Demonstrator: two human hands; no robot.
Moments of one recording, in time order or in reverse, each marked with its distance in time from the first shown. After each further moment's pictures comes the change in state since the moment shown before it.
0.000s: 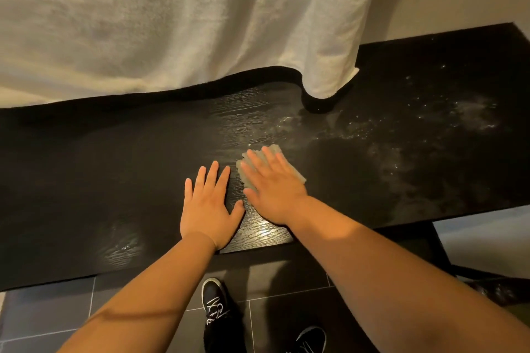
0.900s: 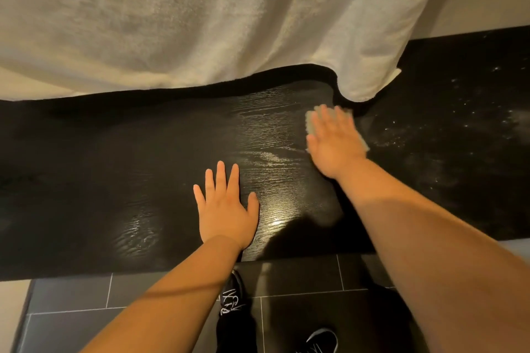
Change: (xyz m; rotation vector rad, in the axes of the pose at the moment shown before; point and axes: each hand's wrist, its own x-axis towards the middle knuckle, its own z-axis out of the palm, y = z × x) left_hand 0.005 0.001 -0.001 -0.080 0.012 -0.237; right_hand 0.060 0.095 -0.031 -0.056 0.073 0.323
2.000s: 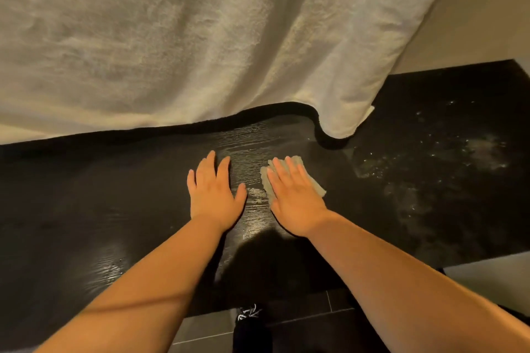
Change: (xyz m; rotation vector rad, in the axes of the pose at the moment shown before) left_hand 0.108 0.009 -0.037 -0.068 0.035 0.161; right_hand -0.024 -0.053 0.011 0.026 -0.066 -0.220
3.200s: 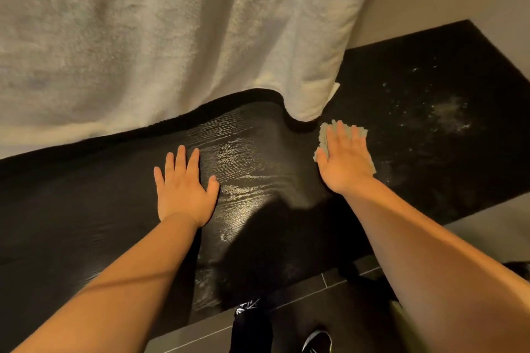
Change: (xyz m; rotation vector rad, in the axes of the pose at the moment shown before) left_hand 0.024 -0.003 0.006 0.101 -0.031 0.037; right_hand -0.037 0.131 -0.006 0.010 -0.016 0.658
